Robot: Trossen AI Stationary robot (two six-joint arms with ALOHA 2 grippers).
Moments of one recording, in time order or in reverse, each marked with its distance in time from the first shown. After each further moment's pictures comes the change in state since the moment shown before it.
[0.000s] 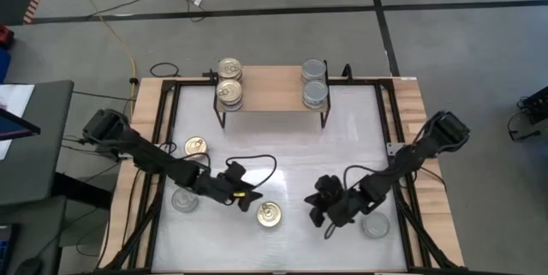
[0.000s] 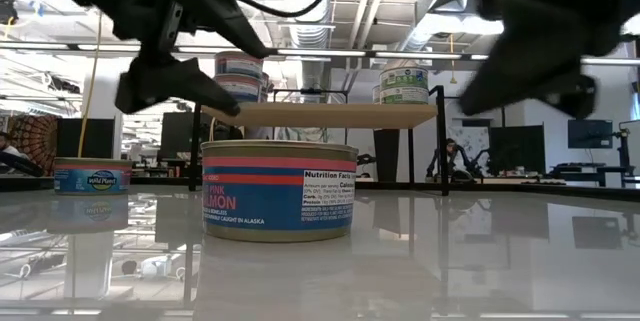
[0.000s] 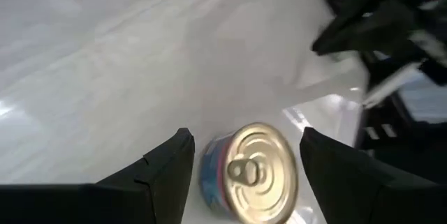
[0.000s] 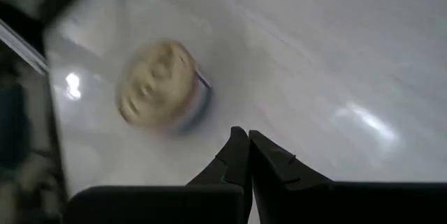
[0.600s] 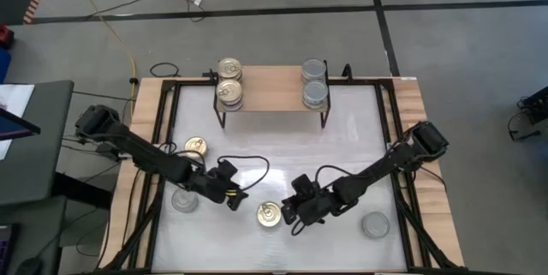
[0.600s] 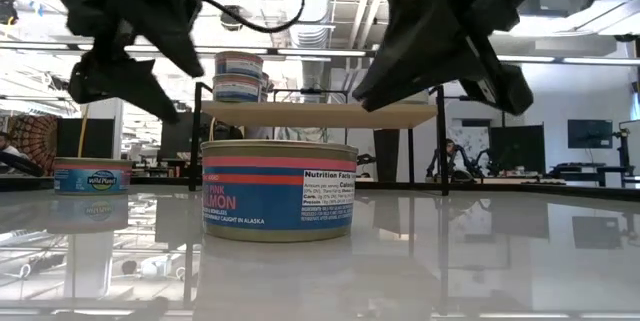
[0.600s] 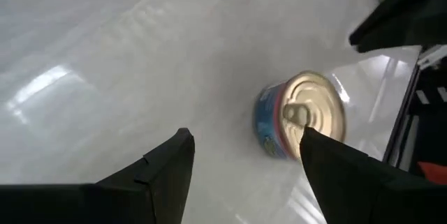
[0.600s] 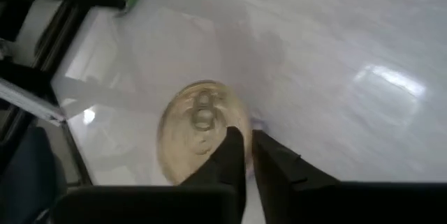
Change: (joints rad) left arm -0.010 -0.121 0.008 -0.332 0.081 -0.047; right arm -0.109 0.226 0.308 -0.079 -0.109 0.166
